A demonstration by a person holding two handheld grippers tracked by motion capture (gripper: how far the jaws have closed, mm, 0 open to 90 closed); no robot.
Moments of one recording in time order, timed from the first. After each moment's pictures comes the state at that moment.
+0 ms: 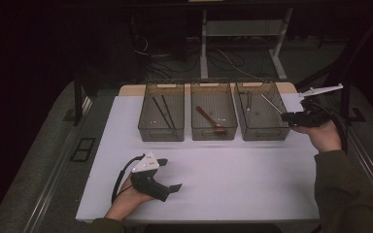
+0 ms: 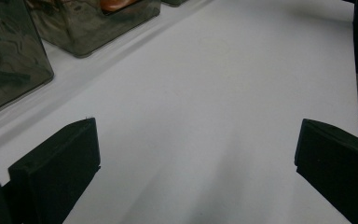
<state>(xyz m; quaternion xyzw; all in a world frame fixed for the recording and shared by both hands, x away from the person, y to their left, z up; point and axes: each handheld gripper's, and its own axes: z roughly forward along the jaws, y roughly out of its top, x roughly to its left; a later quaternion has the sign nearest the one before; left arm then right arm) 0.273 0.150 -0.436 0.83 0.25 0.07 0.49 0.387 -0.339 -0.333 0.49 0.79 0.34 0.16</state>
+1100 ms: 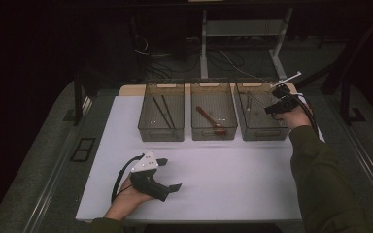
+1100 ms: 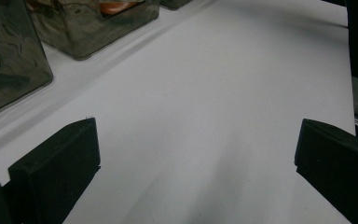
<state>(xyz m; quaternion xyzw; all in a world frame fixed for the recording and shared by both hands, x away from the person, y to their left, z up) 0.273 0.151 -0.435 0.83 0.25 0.07 0.49 0.476 -0.302 -0.373 0.51 0.82 0.24 0.14</state>
